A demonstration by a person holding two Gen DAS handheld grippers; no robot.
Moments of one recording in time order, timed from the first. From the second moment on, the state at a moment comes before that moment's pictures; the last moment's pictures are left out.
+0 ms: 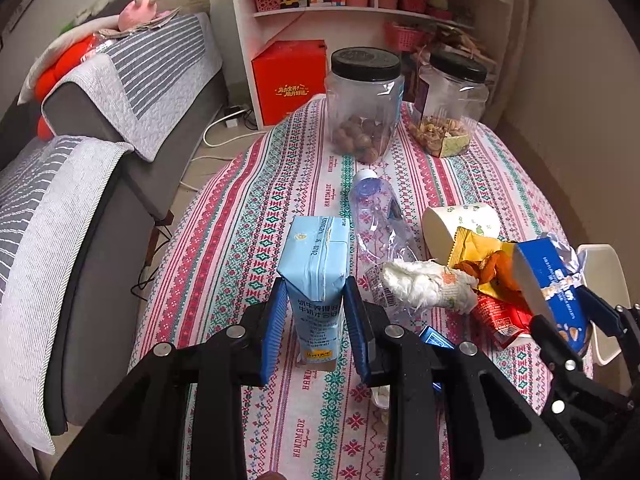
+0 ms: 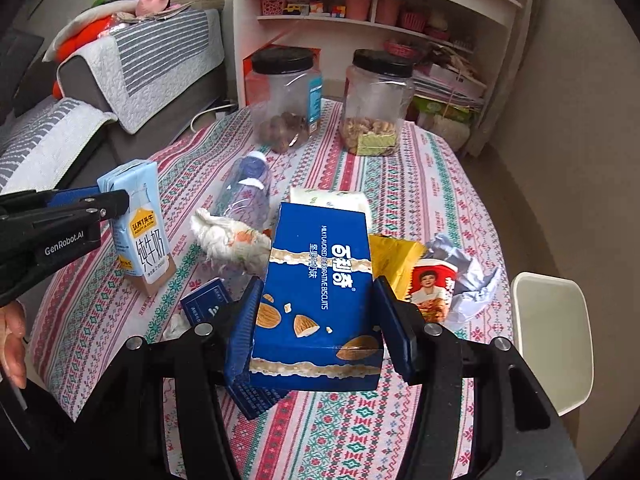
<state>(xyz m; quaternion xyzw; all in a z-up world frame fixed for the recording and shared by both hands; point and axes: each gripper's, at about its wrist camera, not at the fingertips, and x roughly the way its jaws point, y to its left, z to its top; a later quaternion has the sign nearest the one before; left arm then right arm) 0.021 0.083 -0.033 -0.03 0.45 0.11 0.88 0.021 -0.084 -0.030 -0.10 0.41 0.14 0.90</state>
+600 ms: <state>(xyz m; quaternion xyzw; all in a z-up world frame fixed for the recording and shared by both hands) 0.020 0.045 -0.010 -0.04 0.39 0.08 0.92 0.032 -0.202 0.014 -0.01 0.35 0.02 0.94</state>
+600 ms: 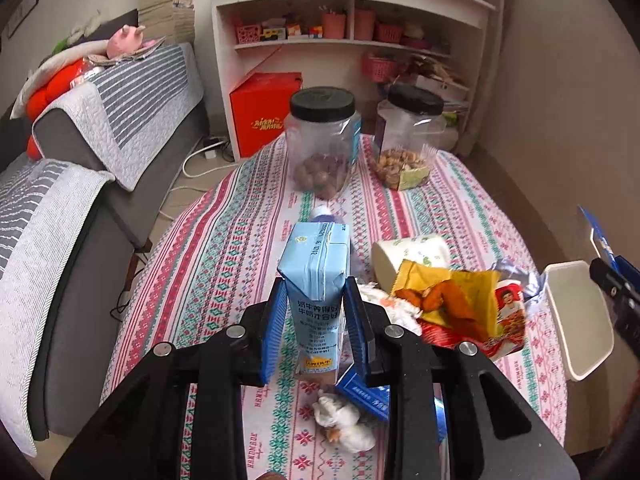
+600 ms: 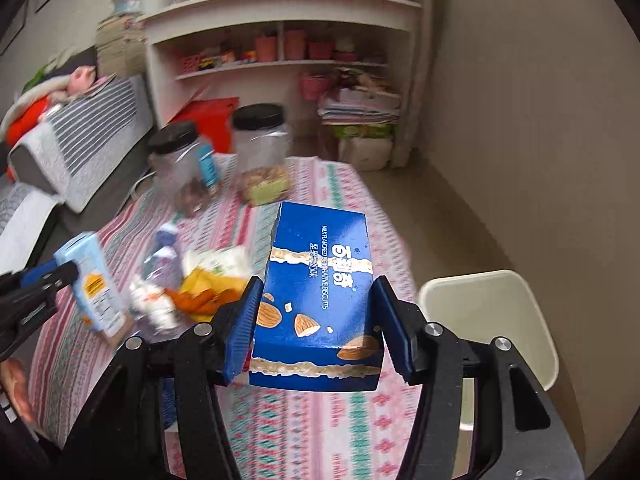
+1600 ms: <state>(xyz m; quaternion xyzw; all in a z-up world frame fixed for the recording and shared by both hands) 0.053 -0.191 0.003 0.00 0.40 -0.13 0.91 0.026 -0.445 0.024 0.17 0.34 -0.27 0.88</state>
